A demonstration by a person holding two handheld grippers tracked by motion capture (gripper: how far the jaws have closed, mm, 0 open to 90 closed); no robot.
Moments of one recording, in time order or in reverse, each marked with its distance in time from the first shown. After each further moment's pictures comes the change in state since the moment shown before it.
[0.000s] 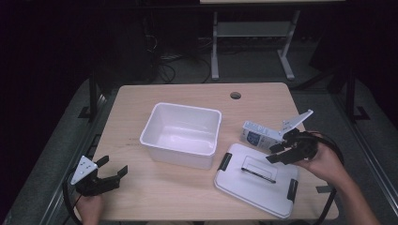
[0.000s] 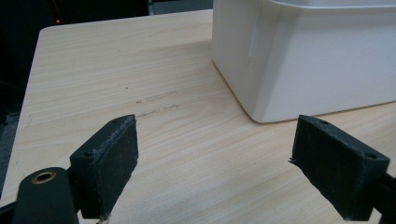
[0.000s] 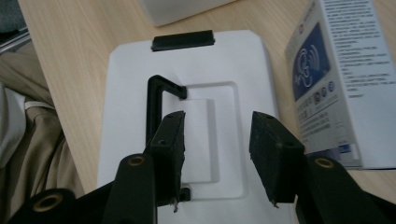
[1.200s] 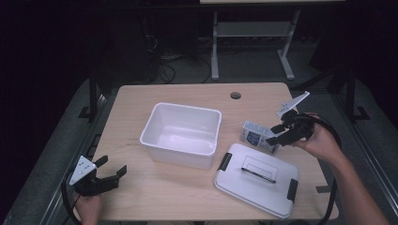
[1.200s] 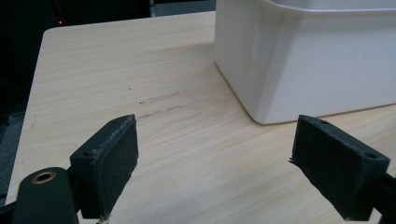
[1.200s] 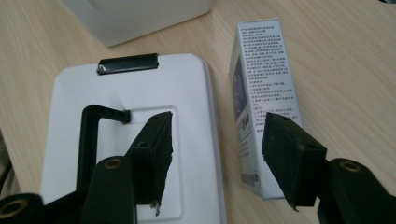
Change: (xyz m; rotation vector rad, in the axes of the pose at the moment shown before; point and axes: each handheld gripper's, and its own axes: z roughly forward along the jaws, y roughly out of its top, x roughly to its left) left arm 0.001 0.000 -0.002 -0.010 0.005 -0.007; right arm -0.043 0.028 -0.001 0.007 -0.066 0.003
